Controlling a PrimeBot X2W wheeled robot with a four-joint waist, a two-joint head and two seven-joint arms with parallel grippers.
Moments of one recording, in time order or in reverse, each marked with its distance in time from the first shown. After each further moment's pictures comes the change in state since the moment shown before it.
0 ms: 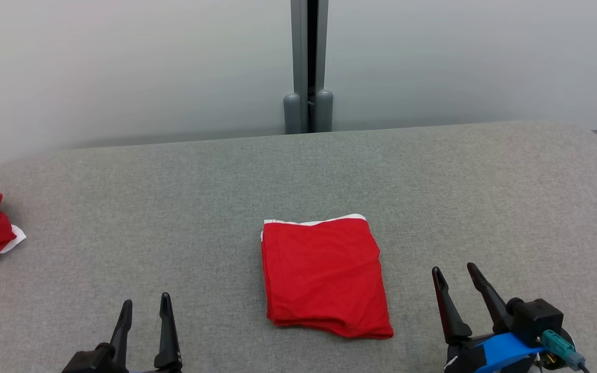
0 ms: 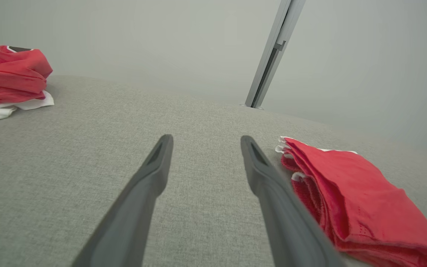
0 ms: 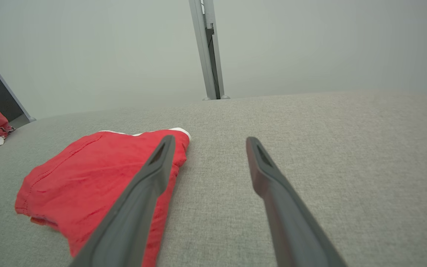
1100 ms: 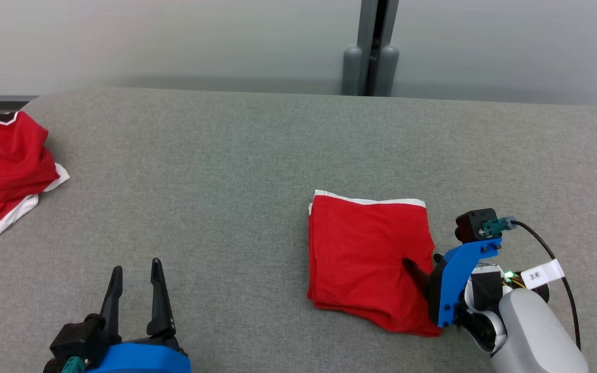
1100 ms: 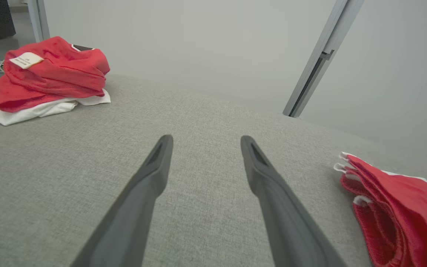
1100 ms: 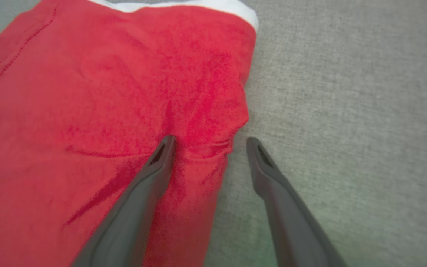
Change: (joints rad) left arm -0.077 -0.052 0.083 0.011 0.061 -0.049 -0.001; right arm -0.321 -0.010 0.010 0.193 0.054 0.000 0.735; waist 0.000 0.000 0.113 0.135
